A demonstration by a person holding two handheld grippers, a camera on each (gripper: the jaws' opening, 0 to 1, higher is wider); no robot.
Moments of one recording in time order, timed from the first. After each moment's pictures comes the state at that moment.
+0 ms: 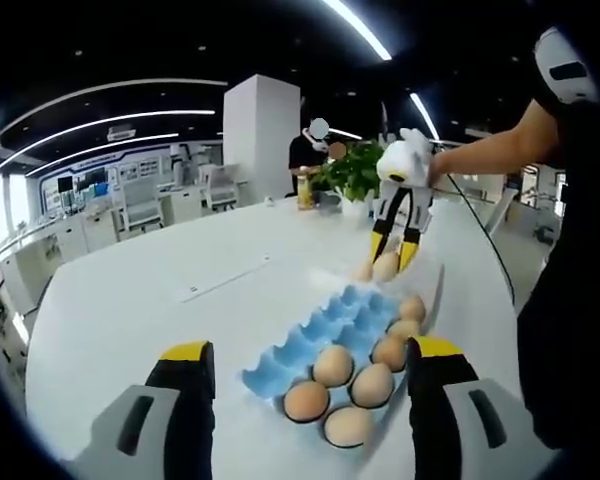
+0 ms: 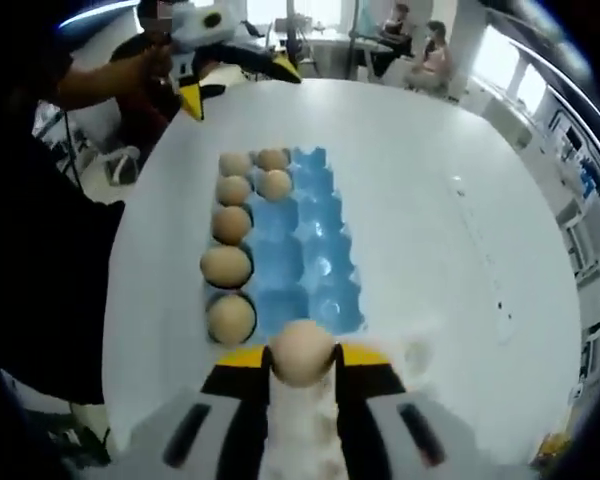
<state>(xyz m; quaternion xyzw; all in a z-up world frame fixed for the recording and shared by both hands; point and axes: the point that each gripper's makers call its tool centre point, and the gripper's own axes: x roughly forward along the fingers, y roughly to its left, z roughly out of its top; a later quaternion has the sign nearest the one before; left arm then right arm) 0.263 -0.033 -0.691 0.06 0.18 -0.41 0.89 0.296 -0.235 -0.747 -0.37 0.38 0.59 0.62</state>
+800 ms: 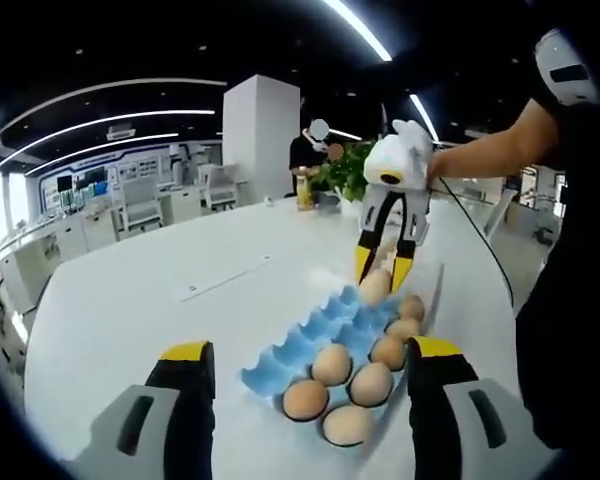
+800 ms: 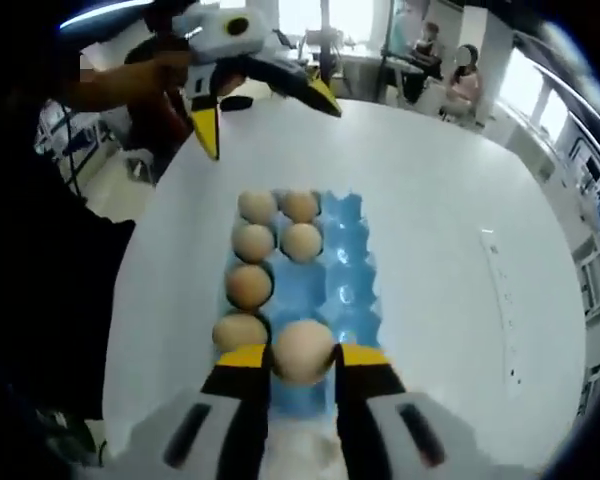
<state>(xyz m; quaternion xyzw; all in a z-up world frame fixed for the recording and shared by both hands) 0.263 -0.032 -0.692 0.06 0.18 -0.42 0.89 0.280 -0.163 -0.748 -0.37 0.34 0.64 0.59</state>
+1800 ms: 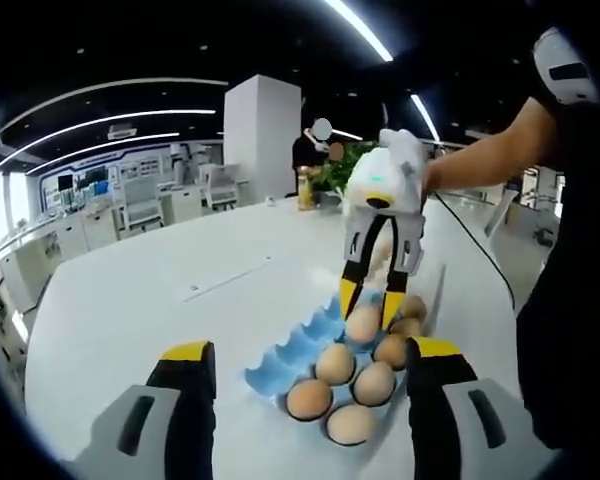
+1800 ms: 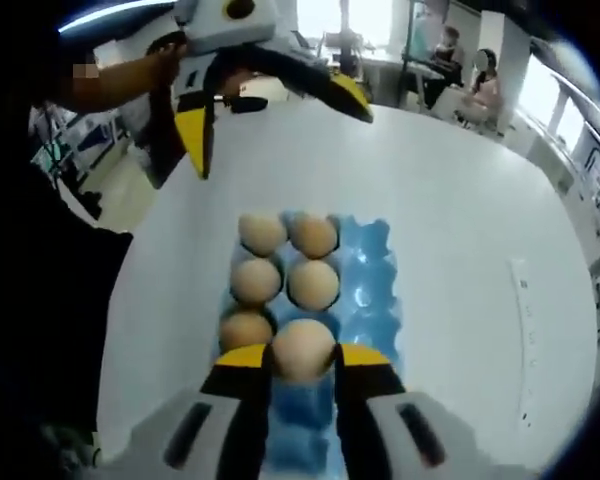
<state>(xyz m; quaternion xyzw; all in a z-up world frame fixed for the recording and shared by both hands) 0.265 -0.028 -0.691 0.06 0.18 -0.41 0.89 0.273 -0.116 -0.770 -0.36 0.34 0.67 0.56</state>
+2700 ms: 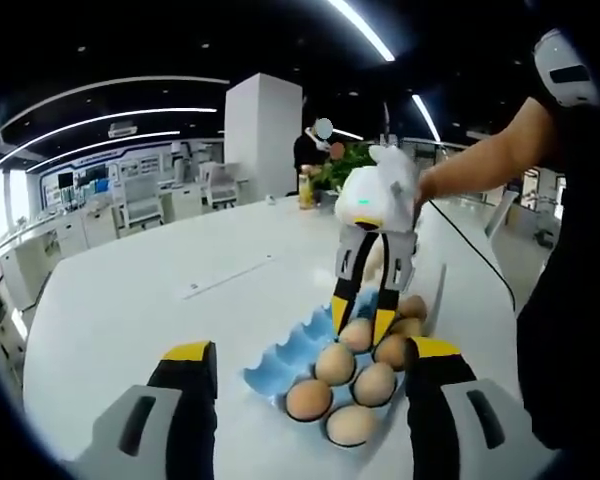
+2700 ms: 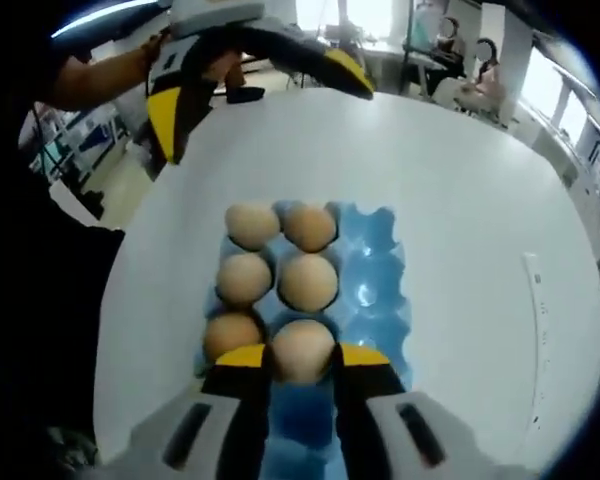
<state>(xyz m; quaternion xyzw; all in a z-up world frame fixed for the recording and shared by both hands) 0.266 -0.030 -0.693 0.06 0.18 -0.41 0.89 0.275 -0.111 -0.791 -0.36 0.36 0.67 0.55</state>
